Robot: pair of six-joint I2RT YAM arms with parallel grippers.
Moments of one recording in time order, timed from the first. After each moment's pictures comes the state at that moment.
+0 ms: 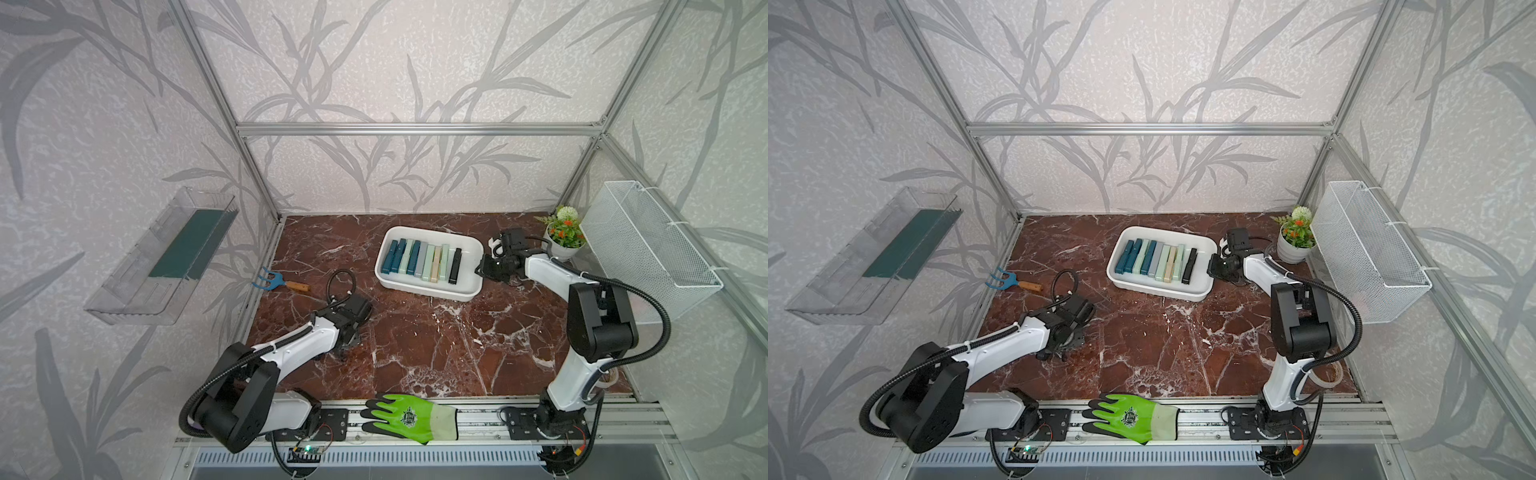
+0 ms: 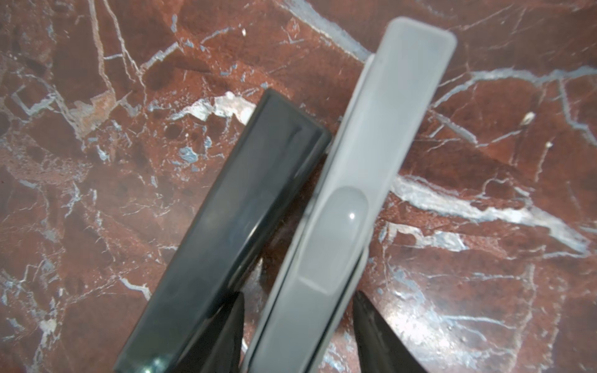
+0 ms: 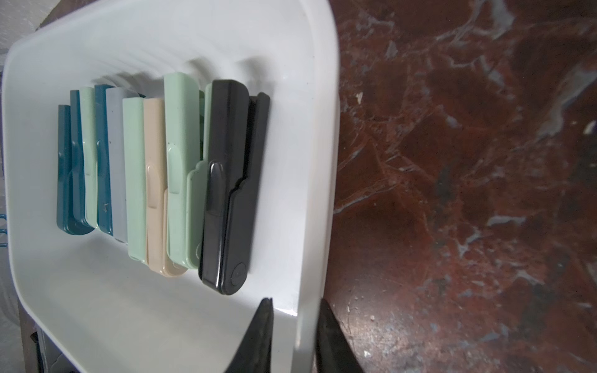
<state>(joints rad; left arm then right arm) -0.50 1.34 0.61 -0.67 -0.40 -0.80 0.14 1.81 1.21 -0.43 -0.31 0.41</state>
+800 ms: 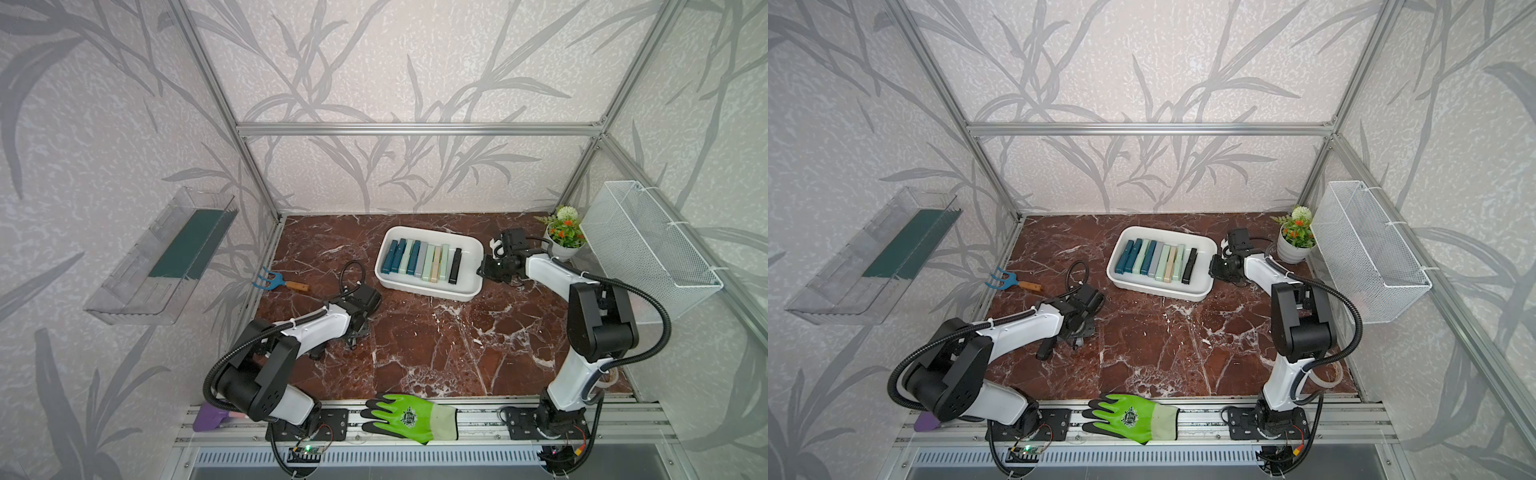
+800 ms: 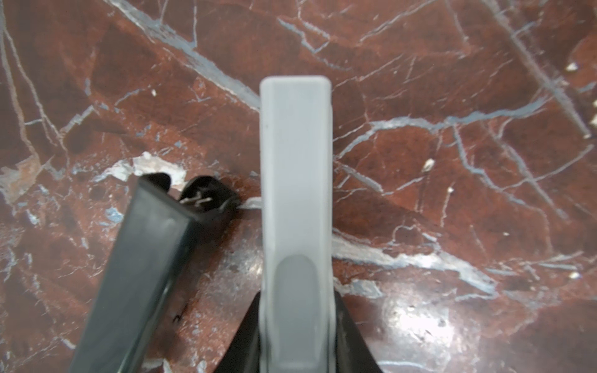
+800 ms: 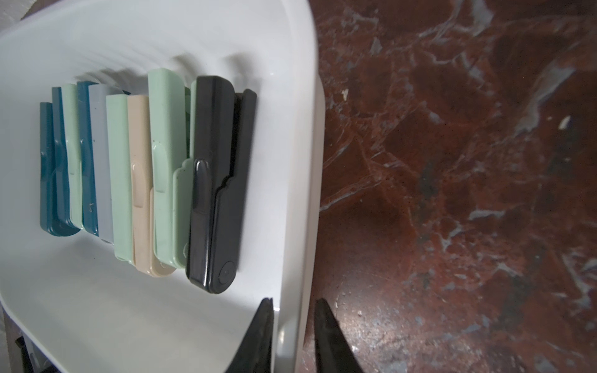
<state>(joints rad) -0.51 1.49 0.72 -0.58 -0.37 -0.72 0.13 1.81 1.21 -0.45 -0.29 0.40</state>
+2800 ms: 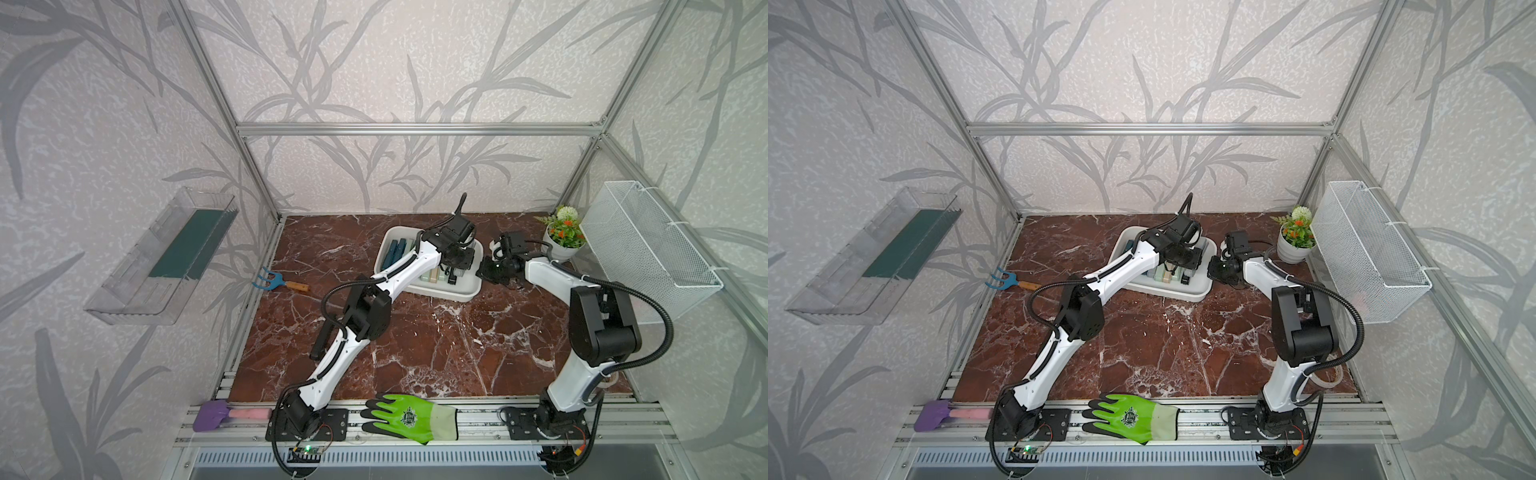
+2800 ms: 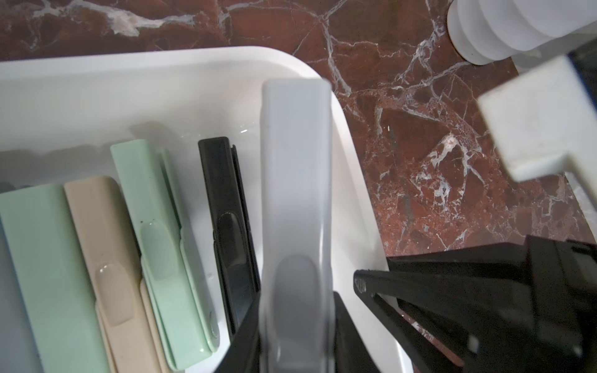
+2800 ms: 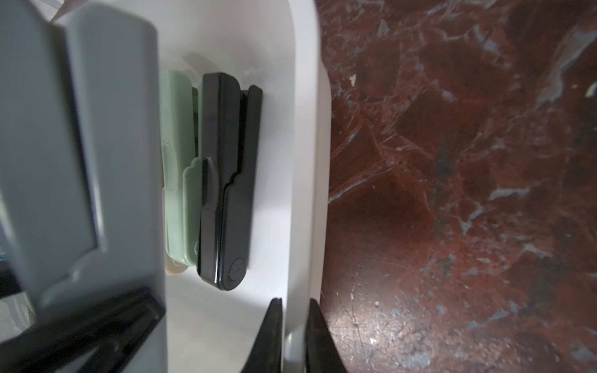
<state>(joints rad) -0.76 2.51 2.44 -0.84 0.07 -0.39 0.16 1.78 1.16 -0.40 -0.30 0.48</state>
